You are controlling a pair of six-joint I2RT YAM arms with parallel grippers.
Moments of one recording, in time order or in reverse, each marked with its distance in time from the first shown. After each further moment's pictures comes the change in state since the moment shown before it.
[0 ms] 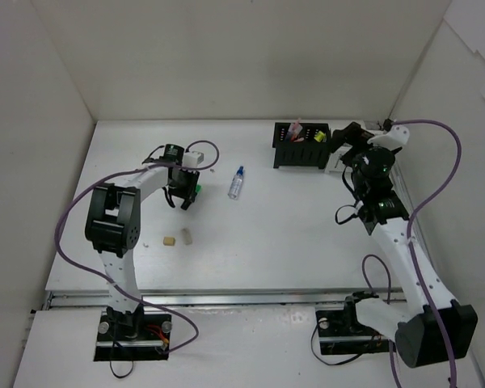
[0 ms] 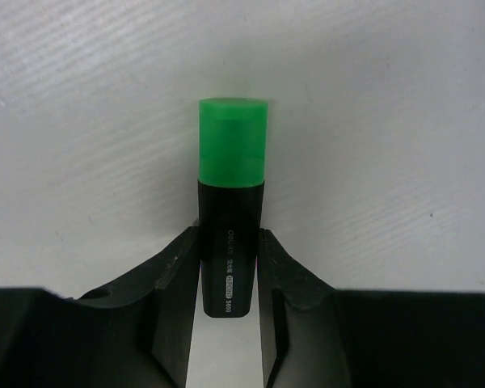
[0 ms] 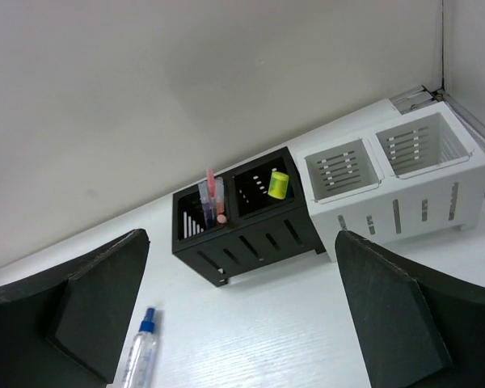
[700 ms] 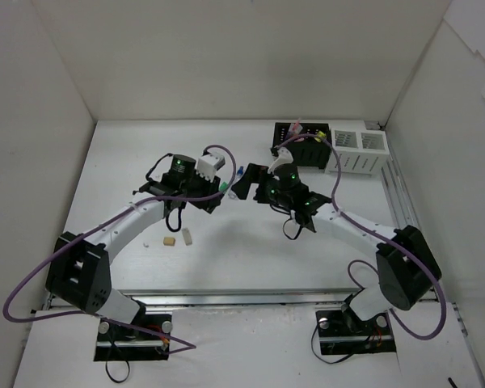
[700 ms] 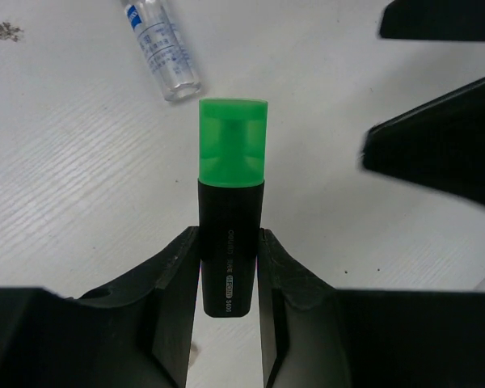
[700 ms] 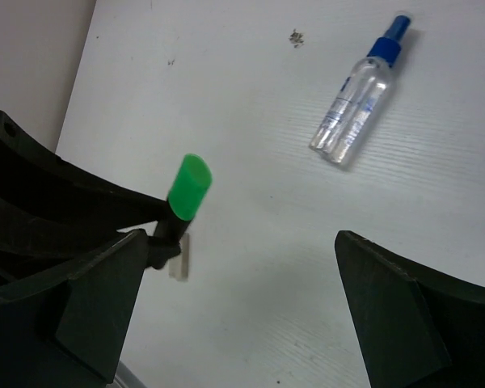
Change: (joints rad) left arm -0.228 -0.516 -0.324 0.181 0.105 -0.088; right arm 0.463 0.346 -0.043 0.034 -0.362 0.228
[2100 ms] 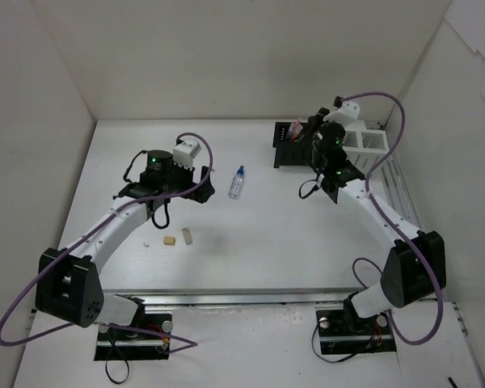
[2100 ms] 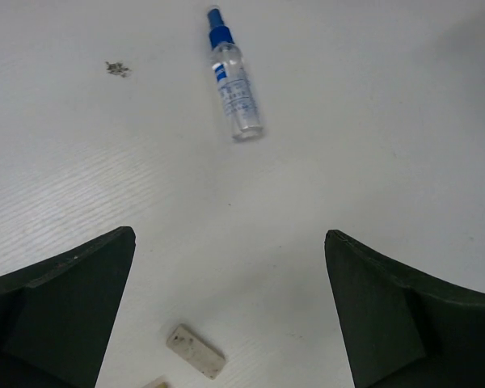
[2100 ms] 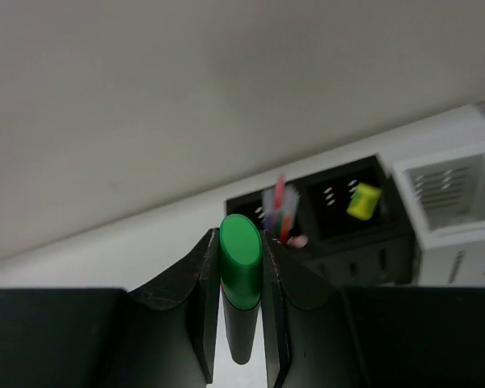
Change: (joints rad) left arm 0.090 -0.110 -0.064 0.105 -0.006 -0.072; right arm -0.209 -0.014 0.200 0.143 0.523 -0.253
